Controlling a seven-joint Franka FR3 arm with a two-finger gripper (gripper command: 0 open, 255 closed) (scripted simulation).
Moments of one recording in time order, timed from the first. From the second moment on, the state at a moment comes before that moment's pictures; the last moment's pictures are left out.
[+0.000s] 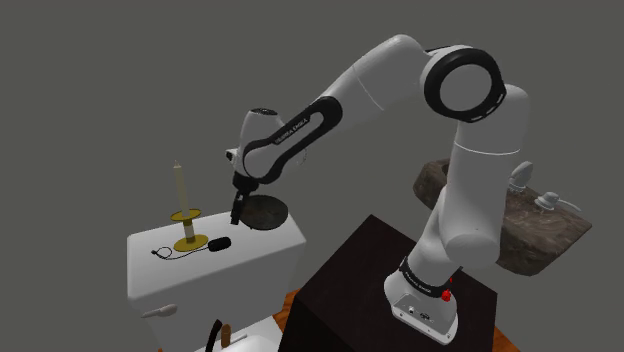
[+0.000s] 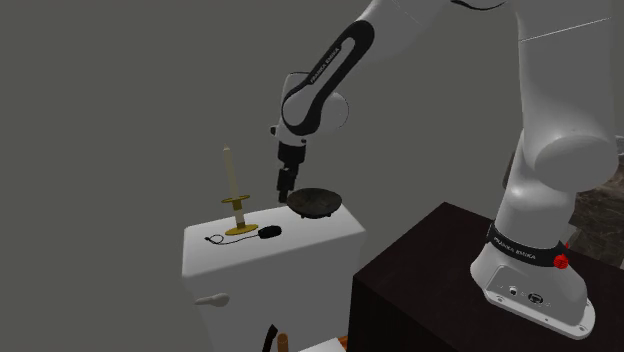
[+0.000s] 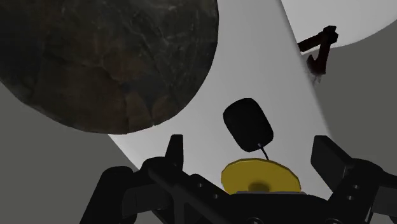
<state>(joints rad) 0.28 0.30 0.09 -2.21 0.23 2.60 -0.49</state>
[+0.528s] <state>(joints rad) 0.31 0.54 0.14 -2.04 0.22 2.68 -0.57</state>
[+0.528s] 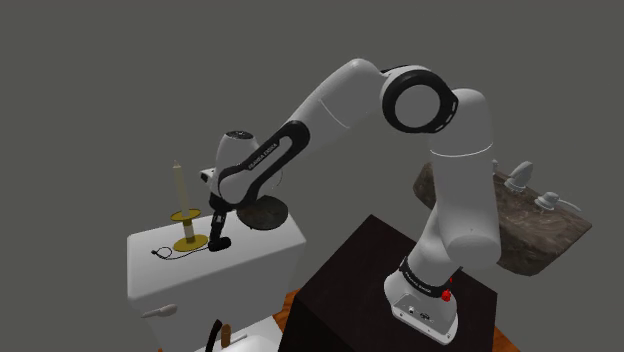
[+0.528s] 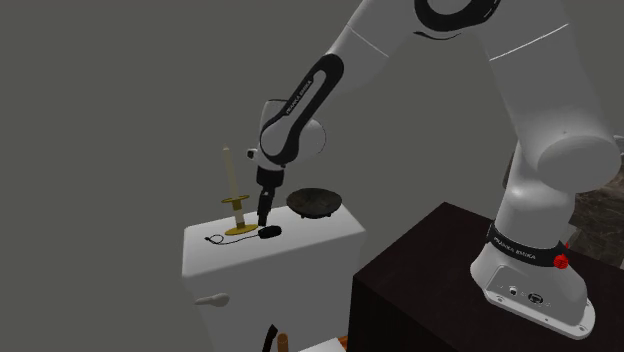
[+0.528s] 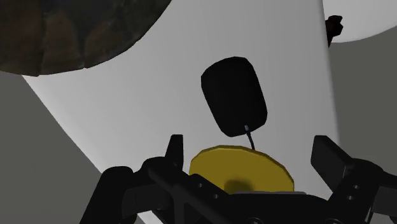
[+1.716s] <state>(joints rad) 0.33 0.64 0.14 -1.99 0.22 2.74 -0.57</state>
